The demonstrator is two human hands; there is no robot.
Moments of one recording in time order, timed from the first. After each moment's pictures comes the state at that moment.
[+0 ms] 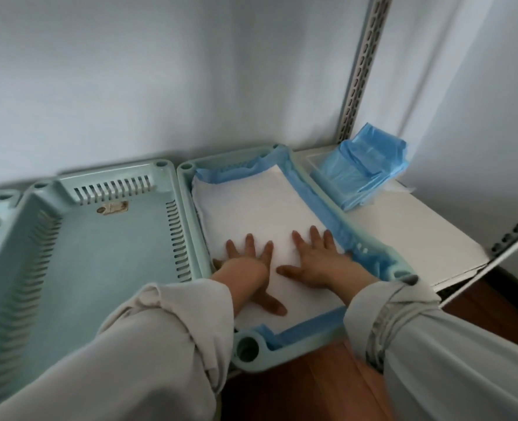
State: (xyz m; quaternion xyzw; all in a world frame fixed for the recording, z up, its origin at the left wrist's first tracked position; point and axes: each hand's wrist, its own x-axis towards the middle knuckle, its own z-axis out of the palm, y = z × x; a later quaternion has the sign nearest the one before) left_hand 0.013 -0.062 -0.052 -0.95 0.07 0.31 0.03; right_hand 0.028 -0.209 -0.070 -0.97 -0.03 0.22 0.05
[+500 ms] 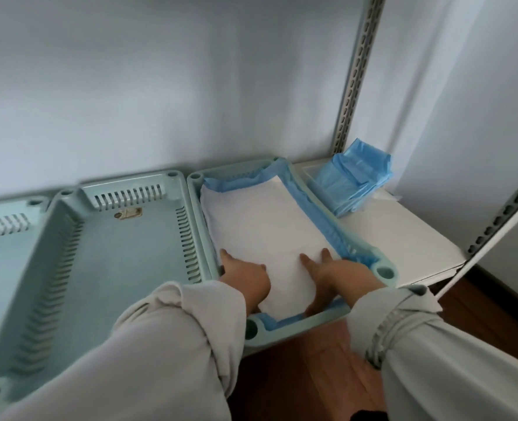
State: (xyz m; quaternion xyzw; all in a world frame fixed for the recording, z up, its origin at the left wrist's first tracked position) left_hand -0.032 -0.067 -0.026 -0.93 0.10 0.28 0.19; right_hand -0.013 -0.218 -0.038 -0.94 -0.03 0.33 -0.04
